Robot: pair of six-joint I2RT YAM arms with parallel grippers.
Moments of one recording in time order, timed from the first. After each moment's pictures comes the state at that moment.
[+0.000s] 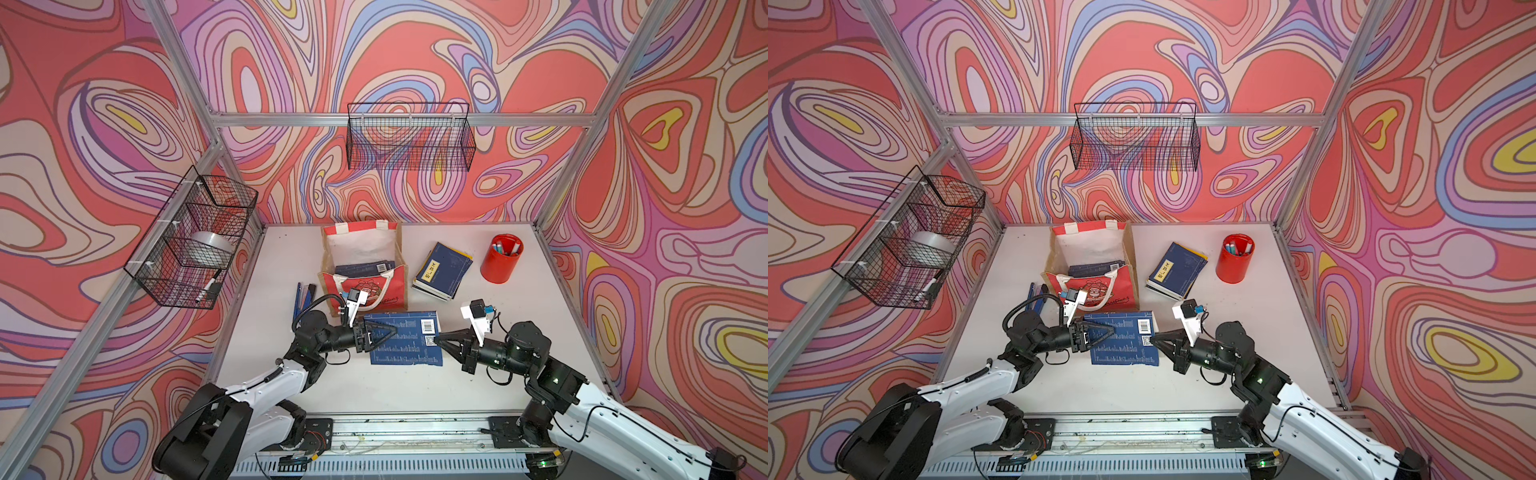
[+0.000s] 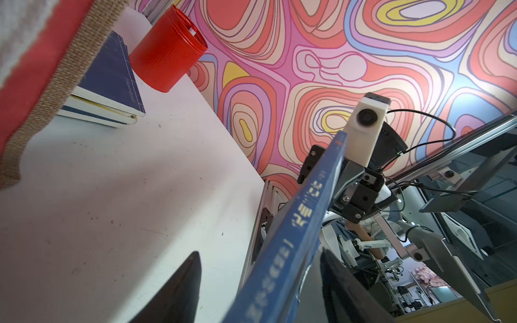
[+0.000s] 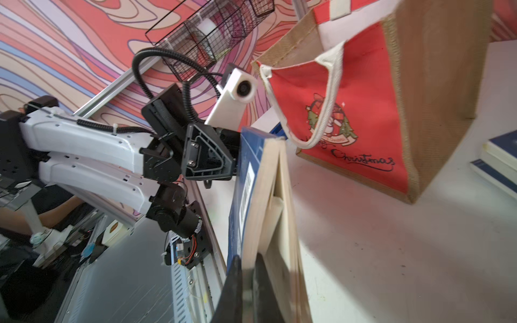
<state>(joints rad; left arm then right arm) -0.46 1.14 0.26 0.88 0.93 -0.93 0.75 0.62 0.44 -0.01 -0.37 0.42</state>
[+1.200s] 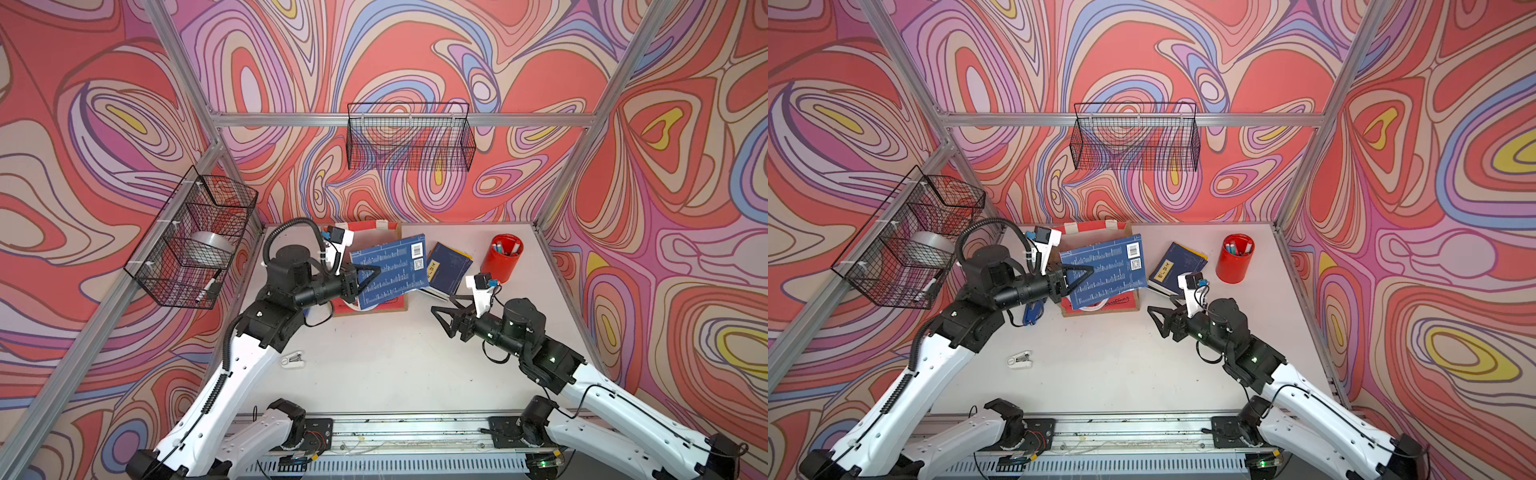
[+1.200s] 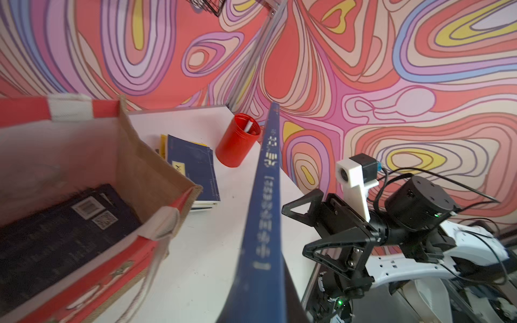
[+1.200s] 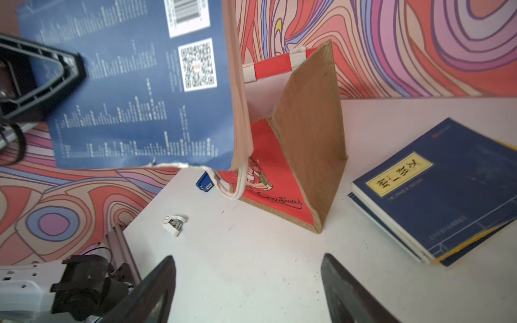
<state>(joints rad) -0.38 1.03 1.21 -0.46 0.57 -0.39 0.70 0.85 0.71 -0.11 -0.09 0.37</state>
